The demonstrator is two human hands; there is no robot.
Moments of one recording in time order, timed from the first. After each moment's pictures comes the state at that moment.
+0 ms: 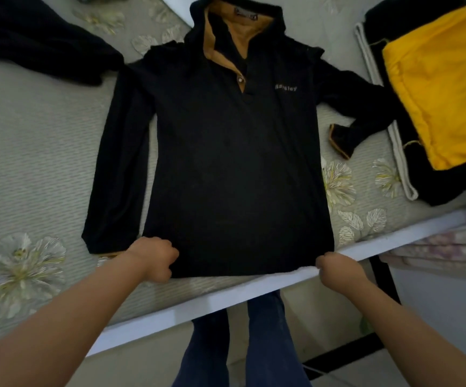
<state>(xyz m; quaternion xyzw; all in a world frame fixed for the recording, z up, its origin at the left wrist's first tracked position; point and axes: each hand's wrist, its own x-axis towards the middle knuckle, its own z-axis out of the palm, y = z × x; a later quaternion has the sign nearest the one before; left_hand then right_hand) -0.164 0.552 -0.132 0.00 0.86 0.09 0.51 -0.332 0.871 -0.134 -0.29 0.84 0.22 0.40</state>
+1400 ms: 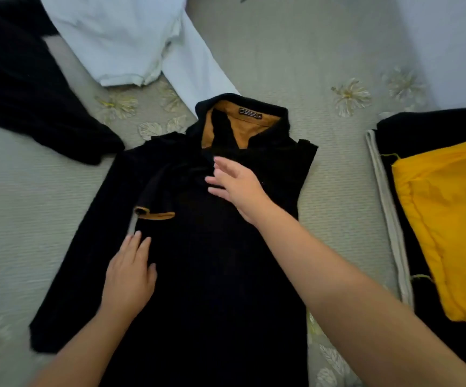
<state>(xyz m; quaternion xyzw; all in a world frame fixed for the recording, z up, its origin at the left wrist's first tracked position) -0.294 0.532 -0.118 -0.45 0.86 0.20 0.12 -0.522 0.567 -0.057 -0.11 0.65 -0.54 0.53</state>
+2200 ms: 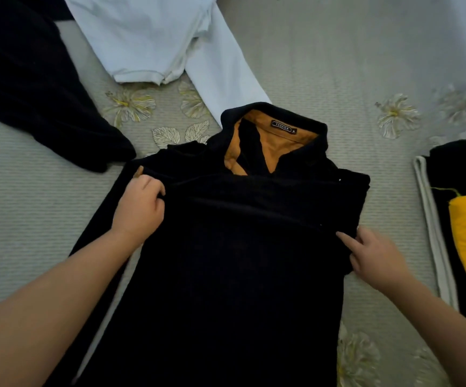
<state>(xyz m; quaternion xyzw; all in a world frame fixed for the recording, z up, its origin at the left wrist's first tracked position) -0.381 0.402 -0.144 -0.43 0.88 0.22 -0.01 -0.641 0.704 -0.146 -0.55 0.82 0.13 0.11</state>
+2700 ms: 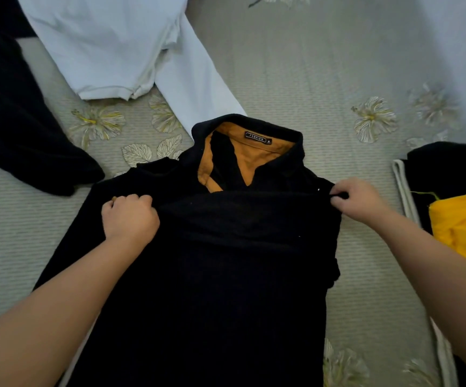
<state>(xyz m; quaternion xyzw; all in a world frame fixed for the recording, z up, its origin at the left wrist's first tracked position) -0.432 0.407 -0.149 -0.48 0.86 0.05 0.17 -0.730 0.628 -0.142 -0.36 0.90 -0.08 0.23</state>
